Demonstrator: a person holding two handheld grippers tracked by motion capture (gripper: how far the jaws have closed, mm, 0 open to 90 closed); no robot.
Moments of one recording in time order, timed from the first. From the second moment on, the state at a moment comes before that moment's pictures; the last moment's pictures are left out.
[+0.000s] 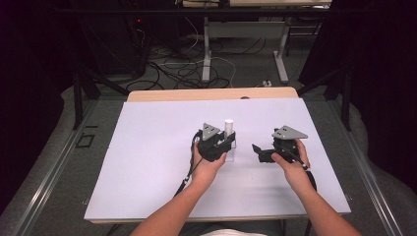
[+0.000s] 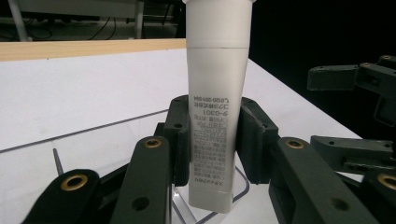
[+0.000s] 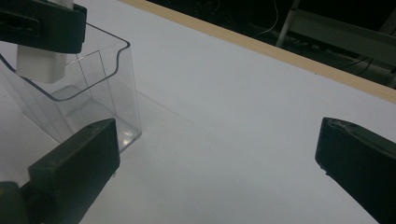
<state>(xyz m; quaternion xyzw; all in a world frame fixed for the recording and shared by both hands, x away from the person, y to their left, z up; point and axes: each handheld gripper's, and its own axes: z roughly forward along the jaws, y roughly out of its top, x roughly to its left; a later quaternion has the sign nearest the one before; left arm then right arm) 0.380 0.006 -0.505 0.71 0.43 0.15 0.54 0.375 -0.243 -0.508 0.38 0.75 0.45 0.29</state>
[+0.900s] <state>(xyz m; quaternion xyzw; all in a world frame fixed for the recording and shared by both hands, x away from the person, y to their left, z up) 0.384 0.000 -0.513 0.71 0.44 0.16 0.52 0.376 -0.241 -0.511 0.38 0.76 0.45 0.28</state>
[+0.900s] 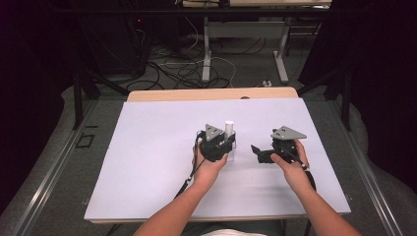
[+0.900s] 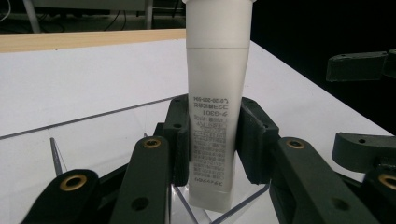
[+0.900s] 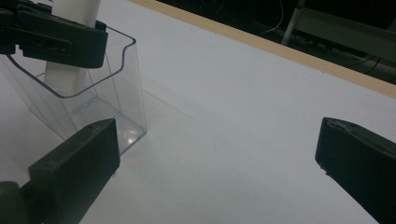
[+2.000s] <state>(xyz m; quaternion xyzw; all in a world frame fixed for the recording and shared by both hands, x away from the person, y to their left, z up) 0.370 0.073 -0.461 0.71 0.42 0.18 0.54 0.375 -0.245 -0.510 0.40 0.75 0.45 0.28</state>
